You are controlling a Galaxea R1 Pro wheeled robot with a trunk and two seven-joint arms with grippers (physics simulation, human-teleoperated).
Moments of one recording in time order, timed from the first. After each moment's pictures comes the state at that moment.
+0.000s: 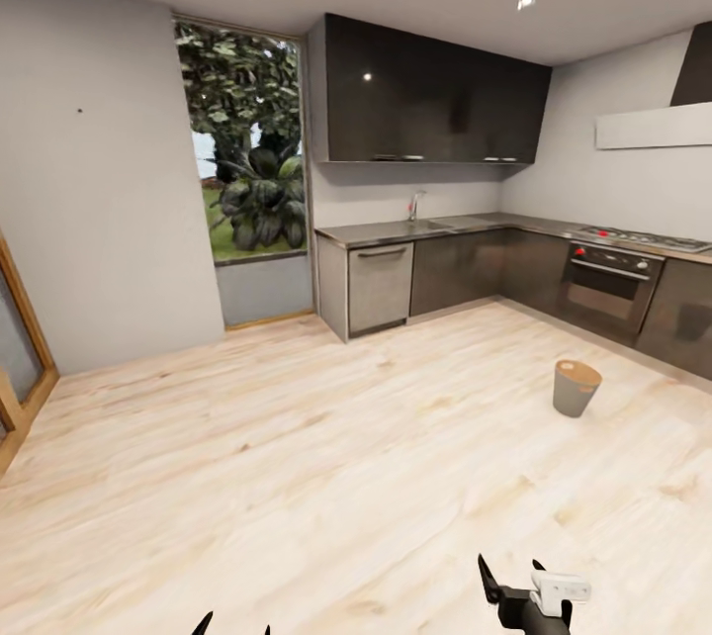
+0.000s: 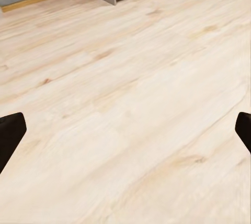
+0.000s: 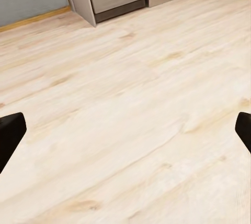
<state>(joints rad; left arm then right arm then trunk) 0.14 -0.05 -0.01 -0.95 -0.19 -0.41 -0.01 0.05 -0.07 -0.03 -1.06 -0.20 -0.24 0.12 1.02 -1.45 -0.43</state>
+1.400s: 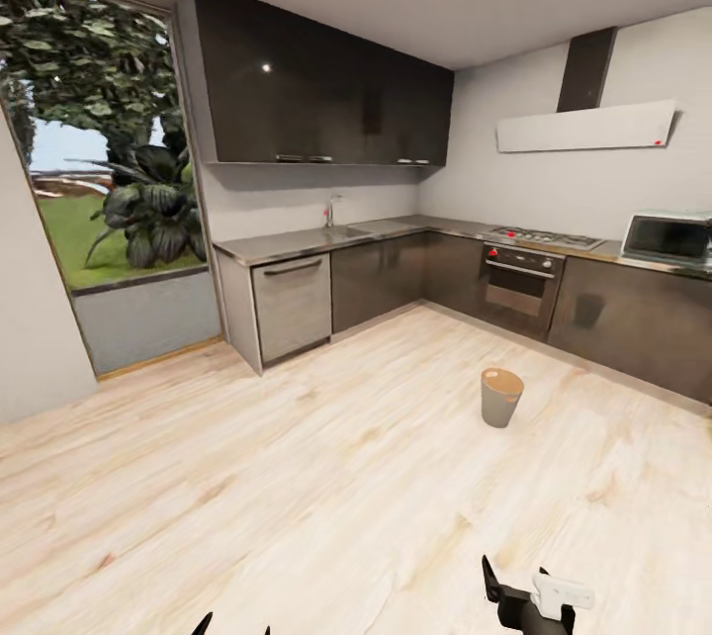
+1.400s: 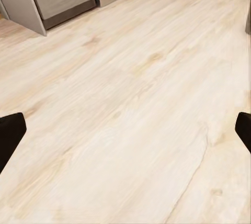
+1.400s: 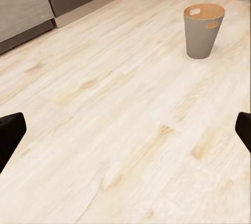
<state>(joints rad) 0.14 -0.05 -0.01 -0.95 -0.19 -0.41 -0.01 0.05 -0.04 -0.02 -1.06 -0.20 -0.23 0.00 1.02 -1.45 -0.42</state>
